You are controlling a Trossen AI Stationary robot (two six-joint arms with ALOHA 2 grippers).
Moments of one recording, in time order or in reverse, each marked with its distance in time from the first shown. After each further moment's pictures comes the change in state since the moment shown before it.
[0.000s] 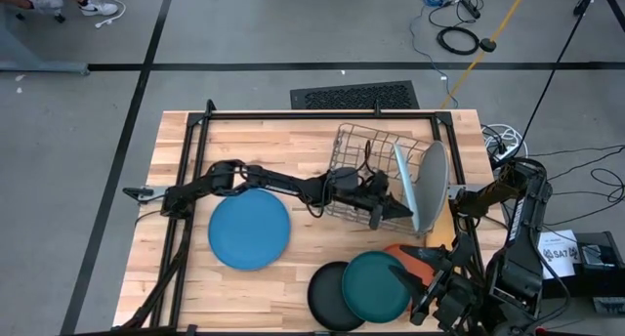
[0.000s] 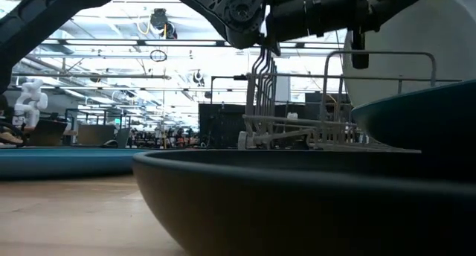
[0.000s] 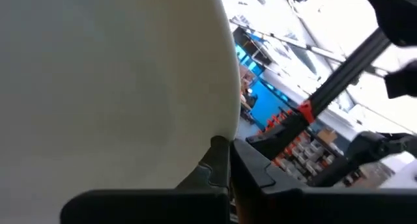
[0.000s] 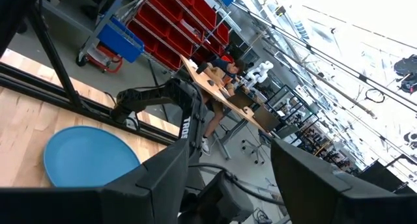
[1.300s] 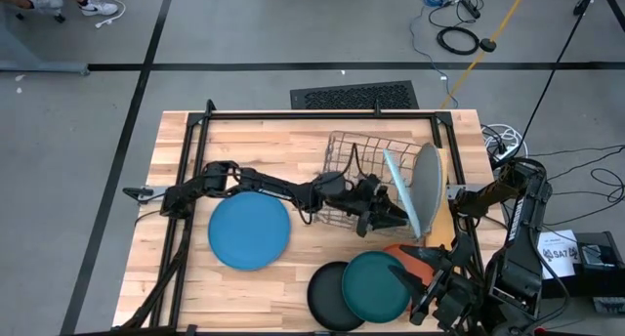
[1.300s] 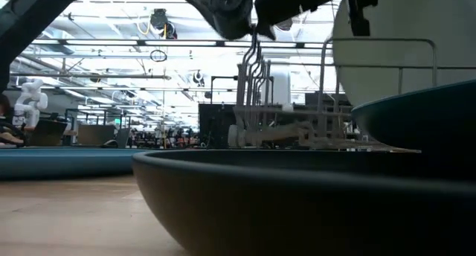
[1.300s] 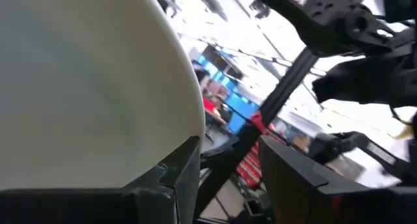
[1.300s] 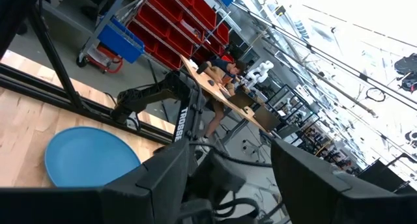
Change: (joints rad) left arm -0.039 -0.063 -0.104 0.215 0.001 0.002; right arm 0.000 0.000 0.000 -0.013 0.000 0.022
